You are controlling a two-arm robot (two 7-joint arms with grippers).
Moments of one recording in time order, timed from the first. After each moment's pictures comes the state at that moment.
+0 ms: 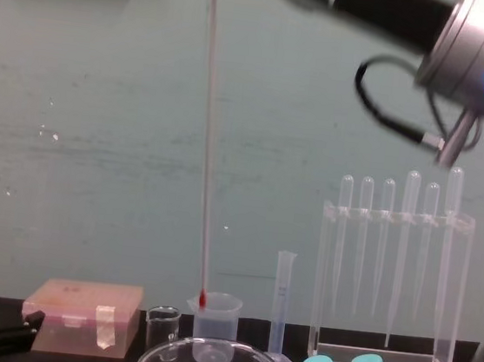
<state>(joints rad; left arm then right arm) -0.20 0.60 0.45 -1.41 -0.25 -0.12 0.03 0.68 0.39 -0.61 -1.45 0.87 0.00 0.84</state>
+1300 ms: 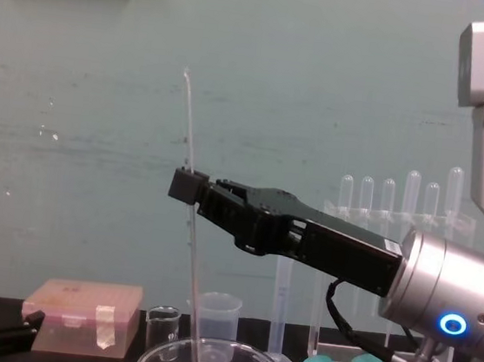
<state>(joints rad) -0.20 0.60 0.45 -1.41 -0.25 -0.12 0.03 0.57 0.31 -0.64 -1.18 0.74 -0.20 0.92</state>
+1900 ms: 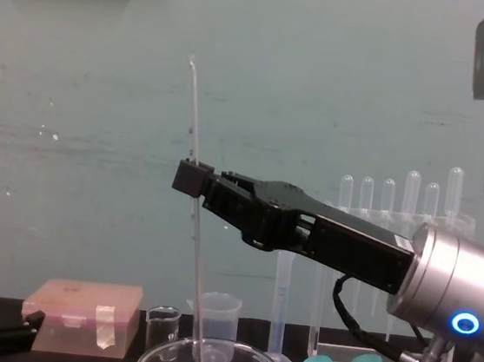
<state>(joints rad) -0.20 0.60 0.45 -1.41 -0.25 -0.12 0.03 0.55 0.32 -0.63 -1.22 0.74 -0.20 0.94</state>
